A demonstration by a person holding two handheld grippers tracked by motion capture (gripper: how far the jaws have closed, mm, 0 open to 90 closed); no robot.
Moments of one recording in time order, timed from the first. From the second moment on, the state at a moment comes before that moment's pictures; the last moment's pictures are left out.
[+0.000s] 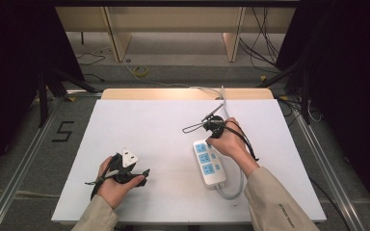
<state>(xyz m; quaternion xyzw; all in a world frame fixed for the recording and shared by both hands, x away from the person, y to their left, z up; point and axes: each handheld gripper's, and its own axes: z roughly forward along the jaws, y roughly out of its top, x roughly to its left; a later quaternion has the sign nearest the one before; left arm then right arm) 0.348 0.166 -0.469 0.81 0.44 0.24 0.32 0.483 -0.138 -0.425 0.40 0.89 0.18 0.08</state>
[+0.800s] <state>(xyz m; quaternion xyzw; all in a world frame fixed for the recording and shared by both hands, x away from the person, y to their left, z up) 0.349 0.165 -0.469 0.81 0.43 0.24 0.32 0.487 -0.139 -0.430 0.41 0.89 0.17 0.08</state>
